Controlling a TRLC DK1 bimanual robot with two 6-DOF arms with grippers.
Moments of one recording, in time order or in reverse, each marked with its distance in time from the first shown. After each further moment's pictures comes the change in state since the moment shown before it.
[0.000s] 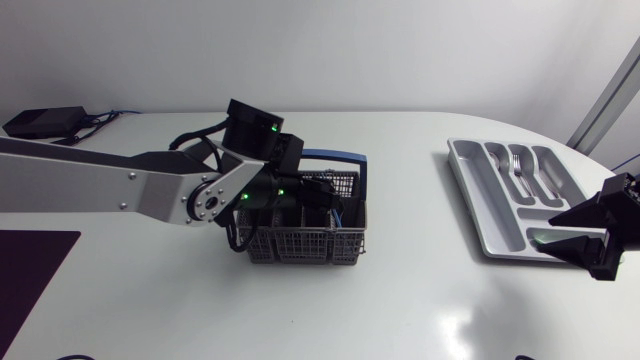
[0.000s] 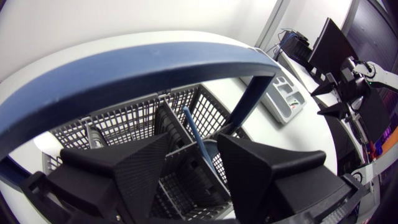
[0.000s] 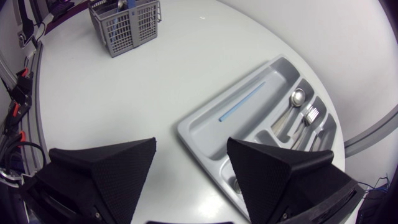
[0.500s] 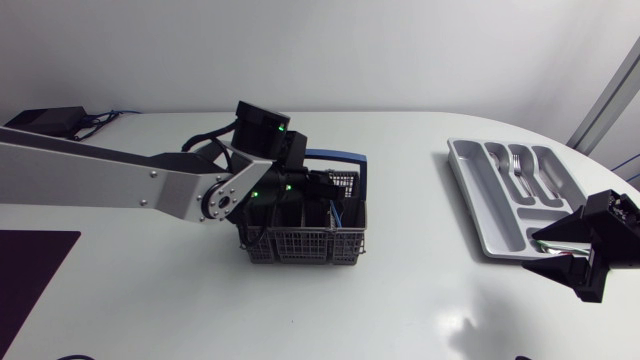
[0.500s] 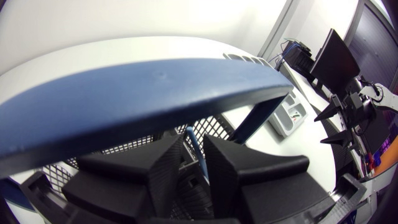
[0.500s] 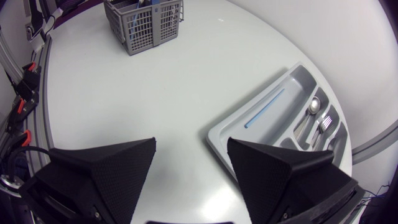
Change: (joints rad) left arm 0.000 0.058 0.030 0.070 -0.014 -0.051; right arm 0.056 -0.109 -0.125 0.008 -0.002 0.003
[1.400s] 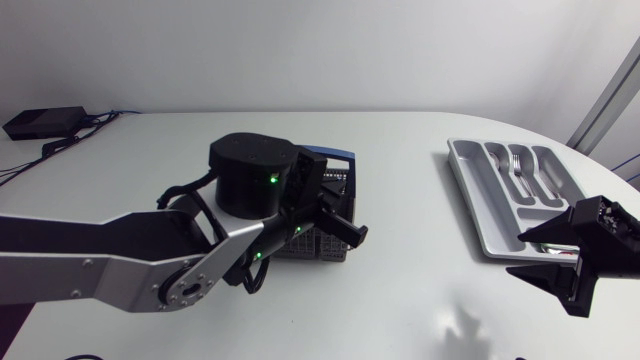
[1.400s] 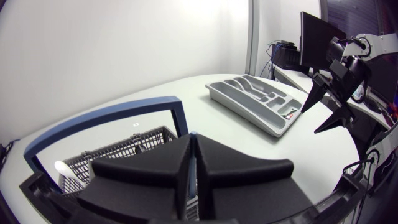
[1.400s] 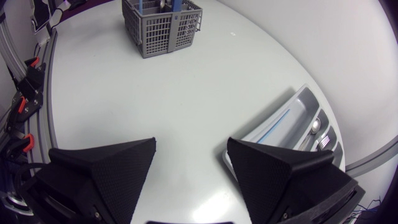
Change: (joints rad) left arm -0.240 -0.219 -0.232 0.266 -0.321 0.234; right arm 0.117 -0.203 -0.103 0.015 -0.002 0.082
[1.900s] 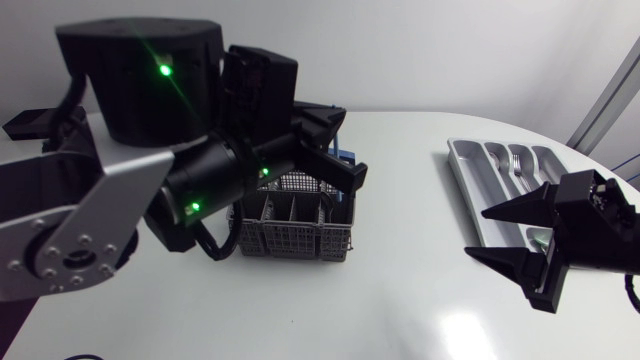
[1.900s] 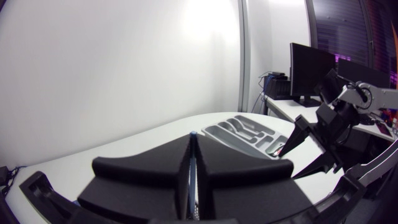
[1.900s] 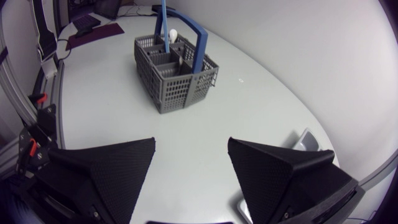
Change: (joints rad) left arm 0.000 -0.238 0.126 -0.177 0.041 0.043; right arm 0.388 -0.290 -0.023 0.129 0.001 0.505
